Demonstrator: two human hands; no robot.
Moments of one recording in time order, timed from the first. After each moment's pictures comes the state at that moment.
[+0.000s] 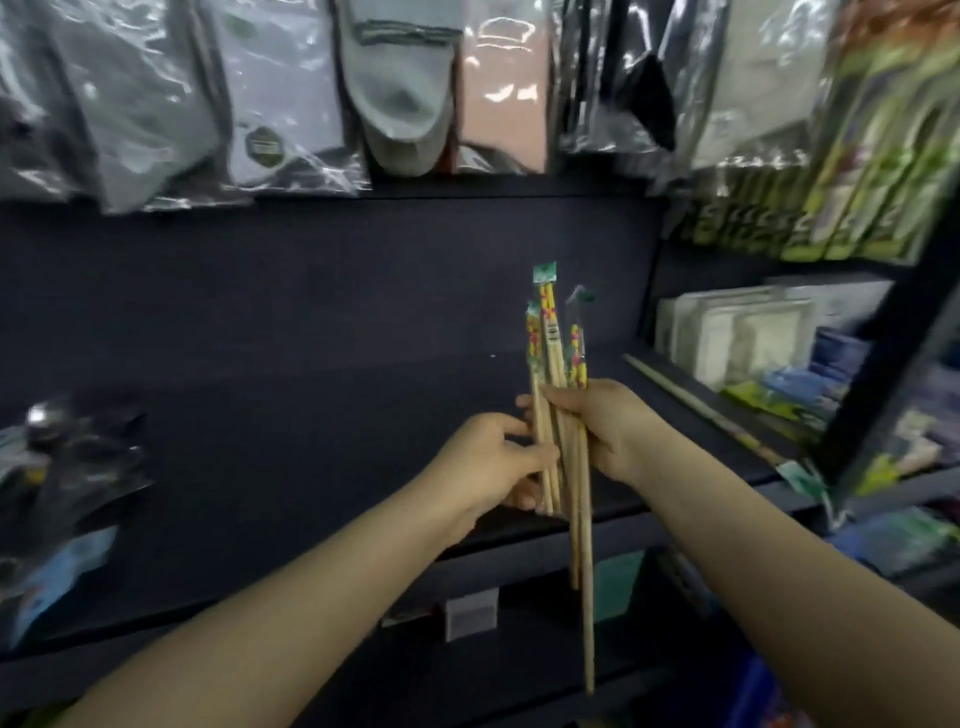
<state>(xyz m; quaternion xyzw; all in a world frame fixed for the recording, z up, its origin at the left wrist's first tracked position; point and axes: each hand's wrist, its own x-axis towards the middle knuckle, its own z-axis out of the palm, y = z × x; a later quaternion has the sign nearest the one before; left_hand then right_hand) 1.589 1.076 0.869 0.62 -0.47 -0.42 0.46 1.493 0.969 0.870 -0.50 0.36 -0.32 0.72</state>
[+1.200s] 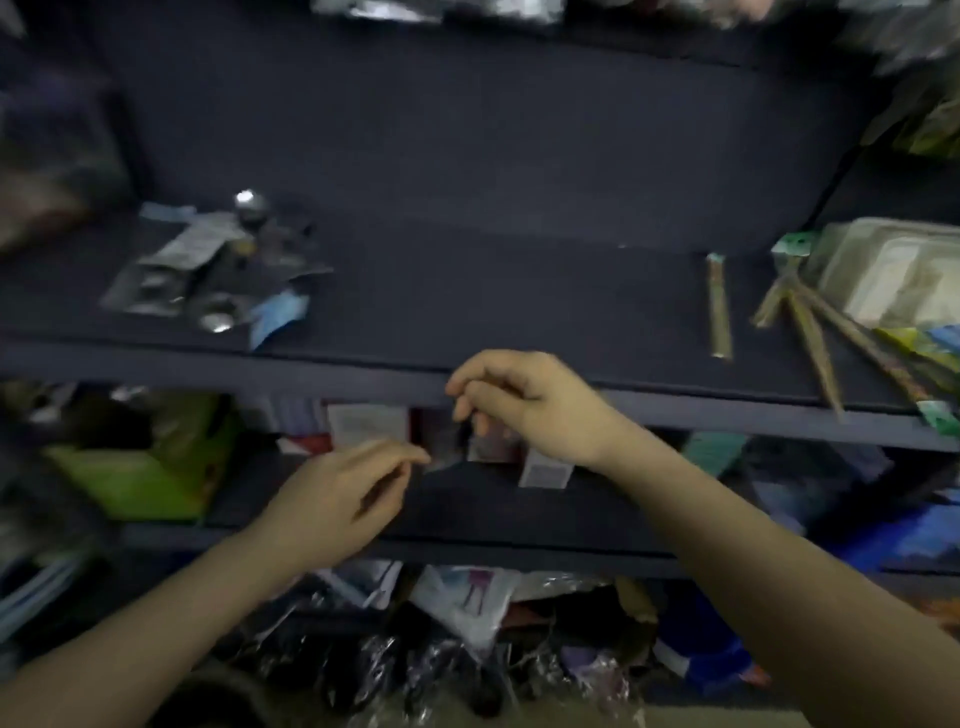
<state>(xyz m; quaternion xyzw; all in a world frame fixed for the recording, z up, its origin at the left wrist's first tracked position) 1.671 1.302 0.750 0.71 -0.64 -0.01 0.30 1.543 1.130 0.831 -0.90 0.10 -0.10 0.42</state>
